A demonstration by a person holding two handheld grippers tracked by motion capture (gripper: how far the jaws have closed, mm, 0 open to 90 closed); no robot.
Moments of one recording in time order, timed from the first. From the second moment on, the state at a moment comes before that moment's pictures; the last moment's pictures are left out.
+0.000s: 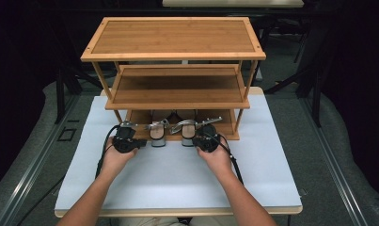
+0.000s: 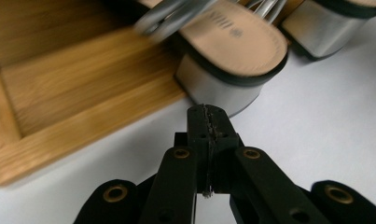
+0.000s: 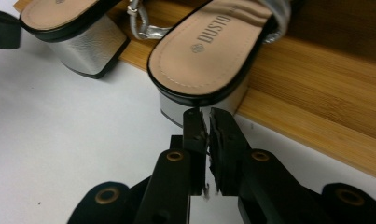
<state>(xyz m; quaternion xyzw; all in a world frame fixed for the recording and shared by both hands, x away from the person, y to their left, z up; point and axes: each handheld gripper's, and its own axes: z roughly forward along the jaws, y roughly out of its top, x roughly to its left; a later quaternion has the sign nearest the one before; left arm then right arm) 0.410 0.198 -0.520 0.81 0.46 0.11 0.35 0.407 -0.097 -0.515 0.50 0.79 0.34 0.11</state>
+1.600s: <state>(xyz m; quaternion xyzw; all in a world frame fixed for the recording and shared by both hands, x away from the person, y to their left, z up) 0.410 0.194 -0.517 0.80 0.46 0.12 0.37 0.403 -0.086 -0.514 0.49 0.79 0.35 0.10</state>
